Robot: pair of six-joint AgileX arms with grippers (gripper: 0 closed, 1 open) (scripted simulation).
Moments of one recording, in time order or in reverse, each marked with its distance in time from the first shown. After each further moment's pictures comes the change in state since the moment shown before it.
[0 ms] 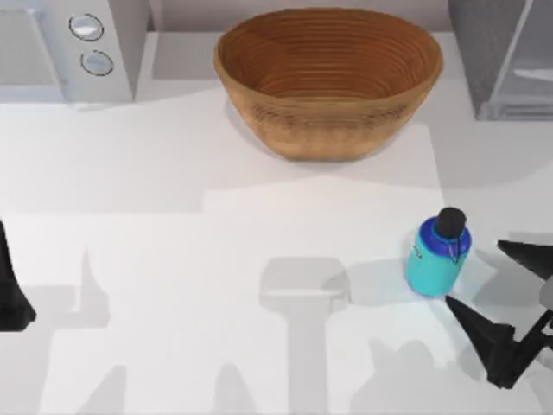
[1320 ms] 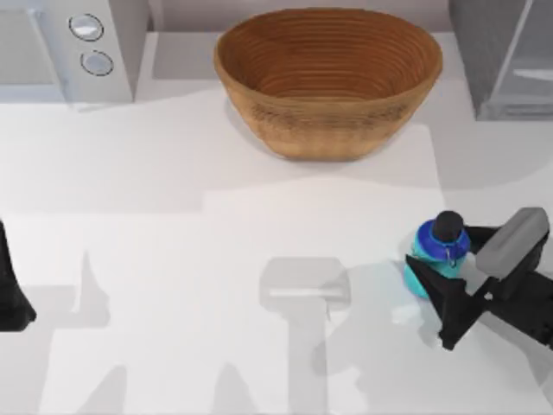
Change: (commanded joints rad) left arm 0.000 0.000 0.000 0.000 0.000 0.000; right arm 0.183 0.072 0.200 -0.098 0.174 0.049
